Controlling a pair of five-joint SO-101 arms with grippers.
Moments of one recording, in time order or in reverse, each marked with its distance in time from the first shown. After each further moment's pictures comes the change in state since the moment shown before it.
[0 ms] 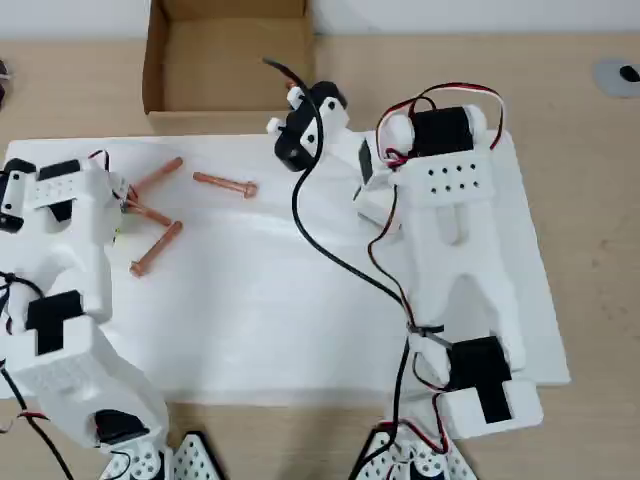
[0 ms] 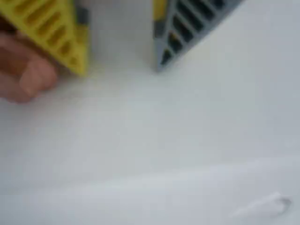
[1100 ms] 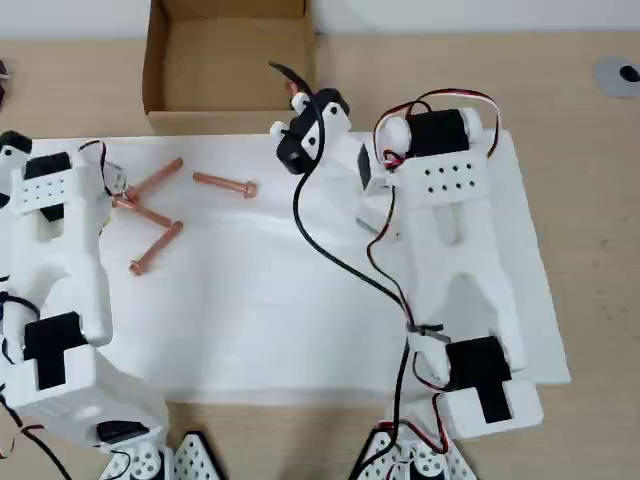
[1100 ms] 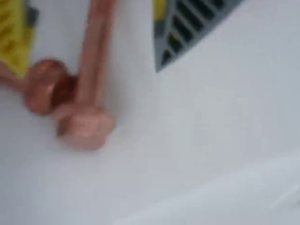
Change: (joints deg) left arm 0.0 -11.4 3.3 0.3 -10.5; right arm 0.0 0.0 2.8 0.6 -1.8
